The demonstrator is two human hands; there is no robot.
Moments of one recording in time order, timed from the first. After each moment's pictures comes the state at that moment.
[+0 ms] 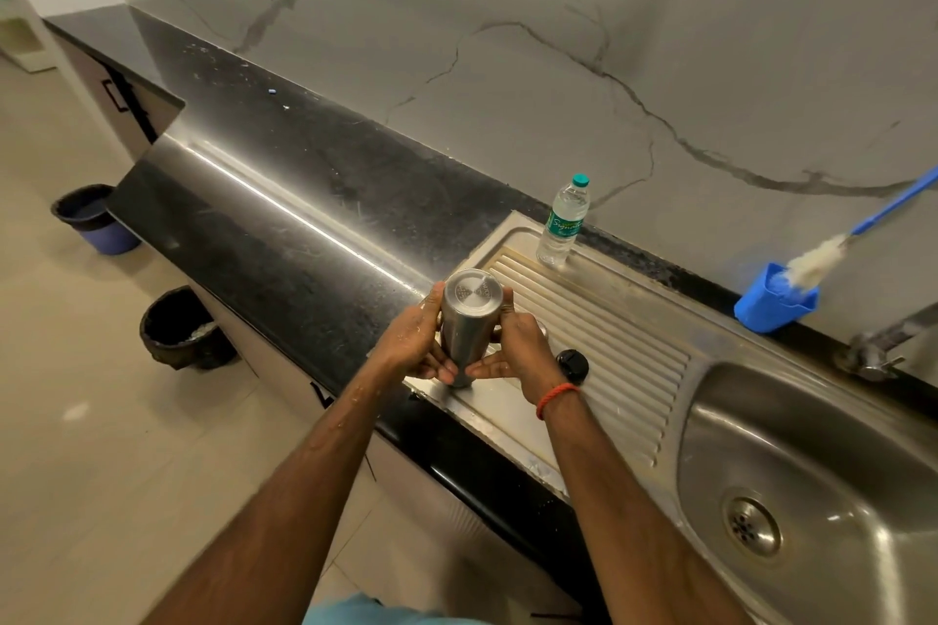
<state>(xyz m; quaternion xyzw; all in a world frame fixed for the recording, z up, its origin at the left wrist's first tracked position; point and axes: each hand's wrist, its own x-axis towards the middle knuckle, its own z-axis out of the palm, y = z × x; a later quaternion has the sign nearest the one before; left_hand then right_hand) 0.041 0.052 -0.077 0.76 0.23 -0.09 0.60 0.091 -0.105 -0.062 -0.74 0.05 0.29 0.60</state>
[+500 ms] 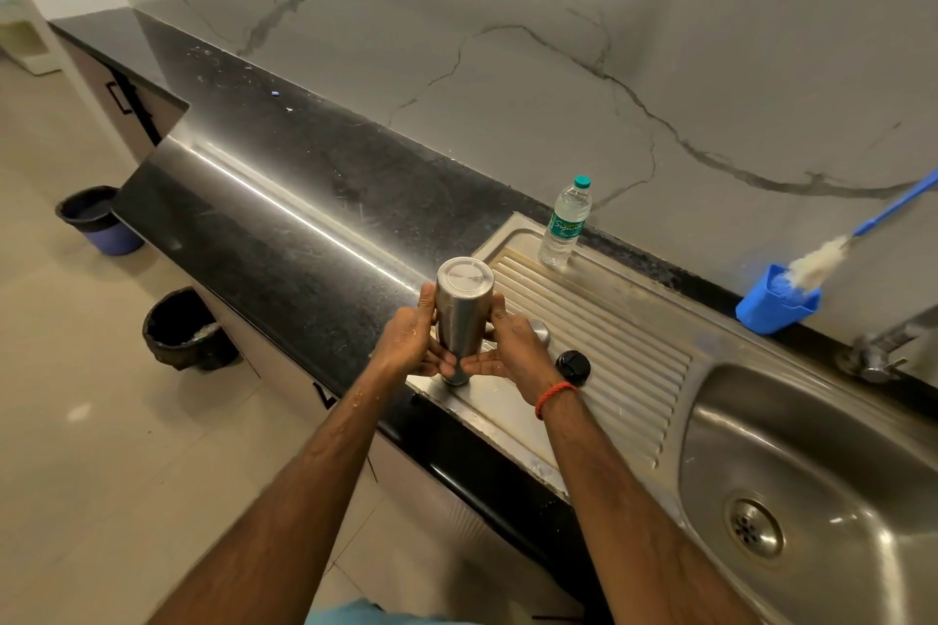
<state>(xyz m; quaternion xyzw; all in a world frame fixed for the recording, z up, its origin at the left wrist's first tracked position) 0.039 0.052 -0.082 0.76 0.25 -0.03 0.61 0.093 -0.101 -0.075 -0.71 -0.01 0.31 0.63</state>
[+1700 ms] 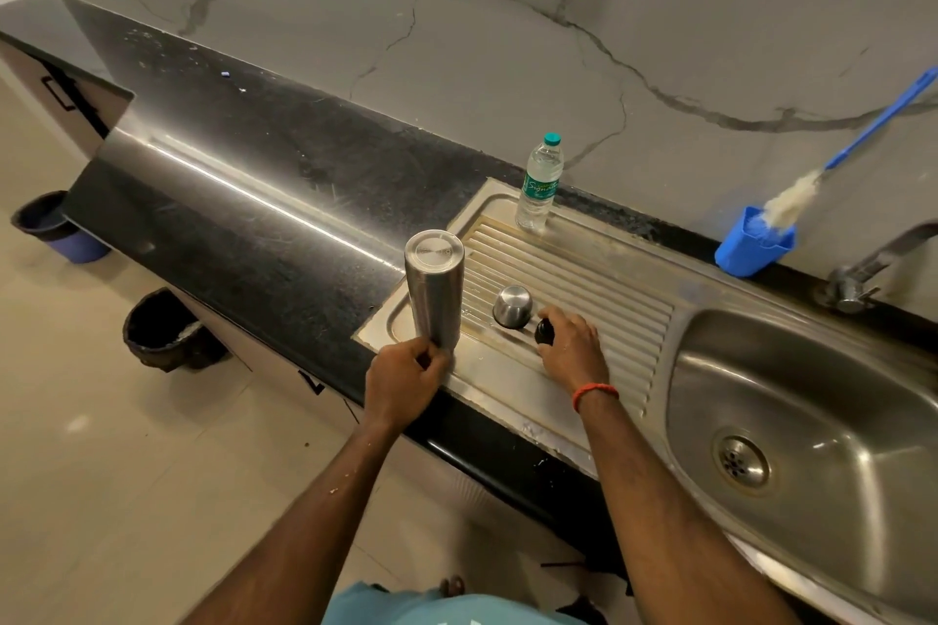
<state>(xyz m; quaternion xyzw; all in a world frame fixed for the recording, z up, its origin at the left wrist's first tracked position) -0.007 0.026 -0.155 0.88 0.12 0.12 0.44 0.103 -0.204 -0.152 -0.97 -0.08 0.06 0.24</state>
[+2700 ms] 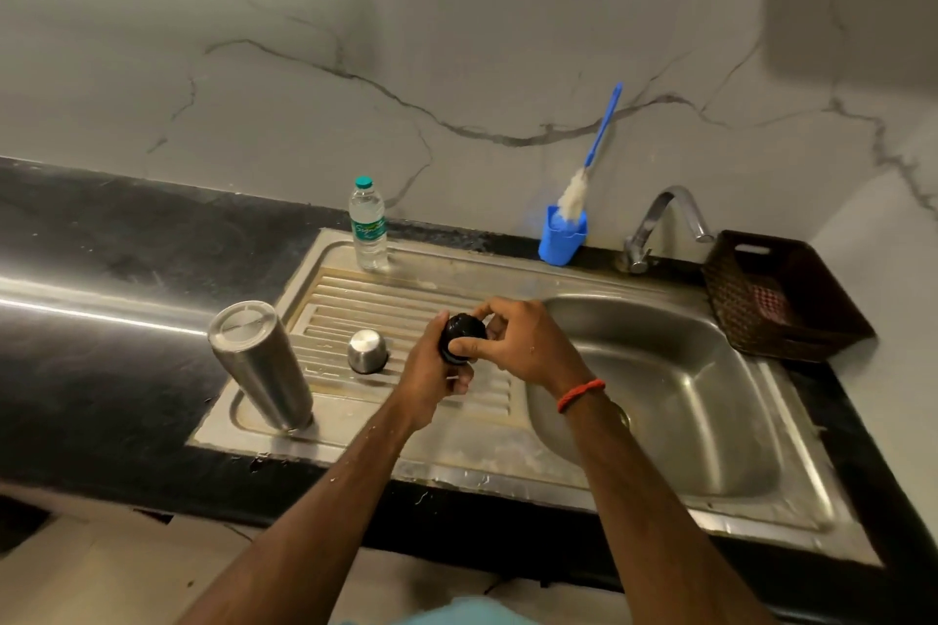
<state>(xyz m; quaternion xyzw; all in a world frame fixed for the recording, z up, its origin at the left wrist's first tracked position) 0.071 -0.164 -0.076 0.59 0.08 -0.20 0.78 0.070 -0.318 -0.019 -0.92 -0.11 -0.01 0.37</state>
